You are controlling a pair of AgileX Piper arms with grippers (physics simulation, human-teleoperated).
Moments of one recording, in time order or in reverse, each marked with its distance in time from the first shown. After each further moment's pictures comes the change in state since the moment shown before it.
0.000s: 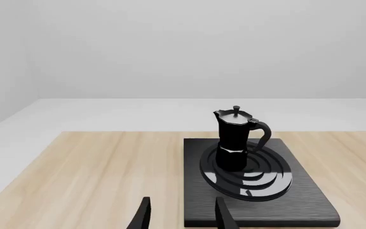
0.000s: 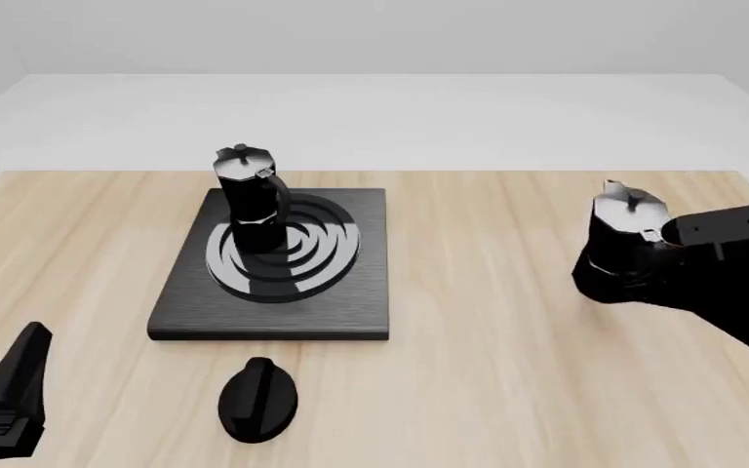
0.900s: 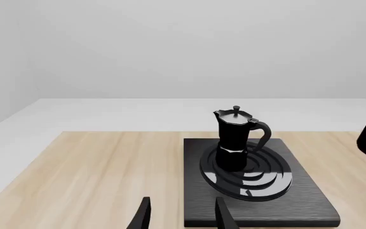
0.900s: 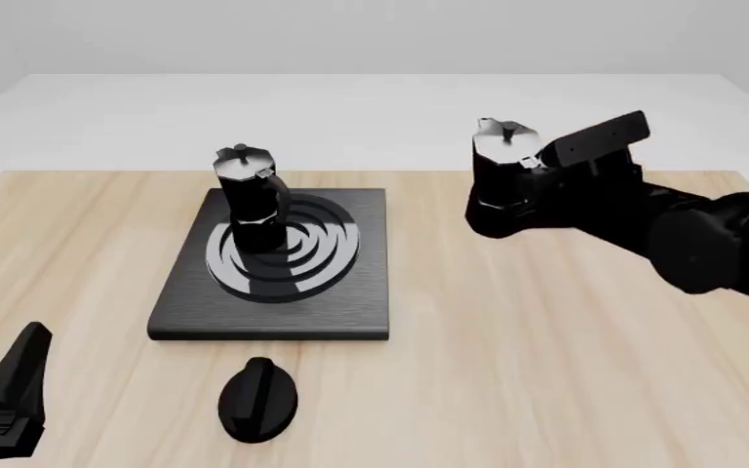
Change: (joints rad) left arm 0.000 0.000 0.000 0.000 0.000; right arm 0.302 0.252 -0.339 0.003 0.008
